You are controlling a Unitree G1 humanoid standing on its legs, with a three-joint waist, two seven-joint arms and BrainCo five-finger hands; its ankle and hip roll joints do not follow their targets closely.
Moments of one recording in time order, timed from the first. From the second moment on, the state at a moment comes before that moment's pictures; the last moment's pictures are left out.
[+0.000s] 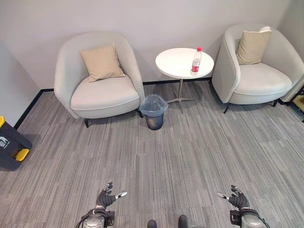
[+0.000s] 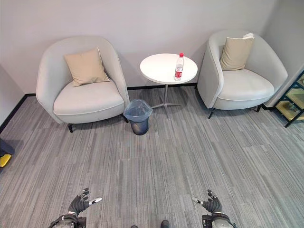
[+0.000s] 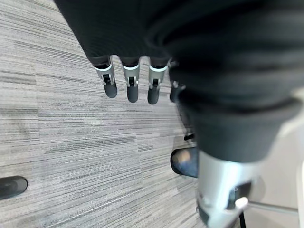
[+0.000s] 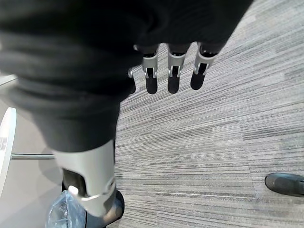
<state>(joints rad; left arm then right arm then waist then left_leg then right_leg) 0.15 0.30 -0.15 0.72 -0.22 -0.12 0.11 0.09 -0.30 0.10 0.80 0.28 -0.09 -0.15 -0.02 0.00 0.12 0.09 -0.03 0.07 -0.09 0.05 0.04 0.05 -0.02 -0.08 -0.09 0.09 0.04</state>
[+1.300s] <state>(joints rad) 0.04 0.26 -0.19 0.73 -0.26 -0.11 0.11 -0.01 -0.33 0.11 0.78 0.28 -0.09 -0.18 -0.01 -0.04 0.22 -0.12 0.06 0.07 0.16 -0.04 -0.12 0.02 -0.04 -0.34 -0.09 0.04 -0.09</state>
